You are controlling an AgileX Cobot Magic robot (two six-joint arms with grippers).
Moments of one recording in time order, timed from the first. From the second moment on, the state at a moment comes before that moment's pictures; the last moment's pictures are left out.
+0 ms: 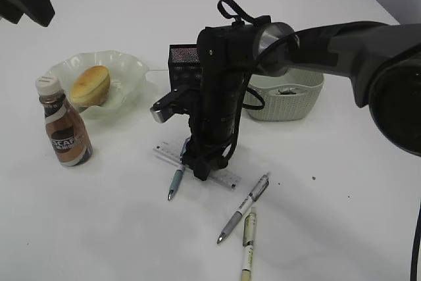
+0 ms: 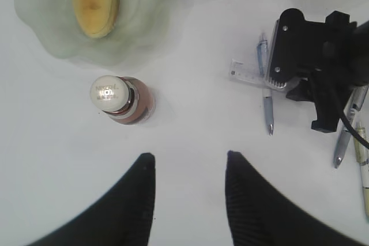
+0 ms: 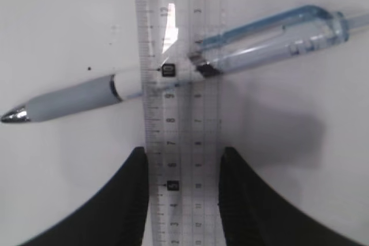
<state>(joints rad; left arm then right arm) -0.41 1.55 -1.62 0.05 1.25 -0.18 0.55 2.42 -1.96 0.17 1.17 -0.56</state>
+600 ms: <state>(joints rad) -0.41 1.55 -1.62 0.05 1.25 -0.18 0.55 2.46 -2.07 0.16 1.21 -0.49</state>
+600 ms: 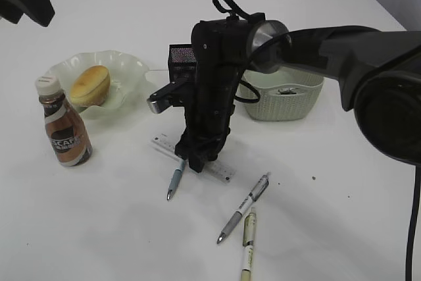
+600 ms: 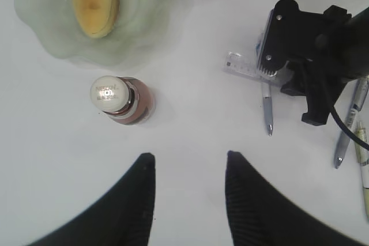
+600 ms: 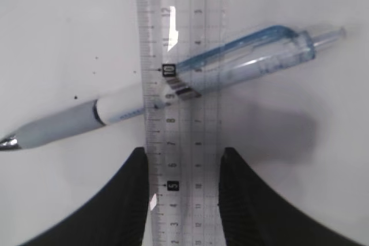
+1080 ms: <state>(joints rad) -0.41 1.55 -1.62 0.06 1.25 -0.18 0.55 2.47 -2.14 0.13 1.22 -0.34</state>
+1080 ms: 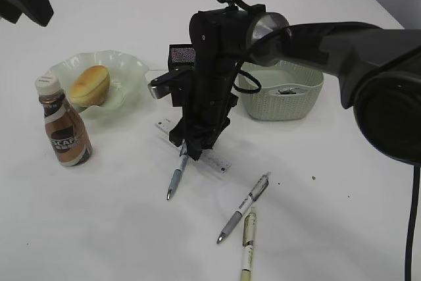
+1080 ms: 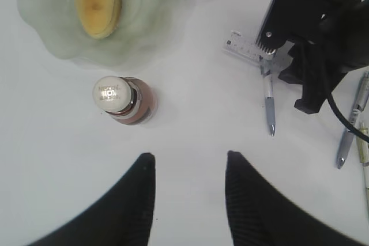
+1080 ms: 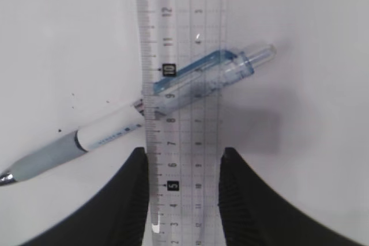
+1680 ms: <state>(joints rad) -0.41 1.55 -1.62 0.06 1.25 -0.18 0.55 2.28 -2.14 0.12 1.22 -0.15</state>
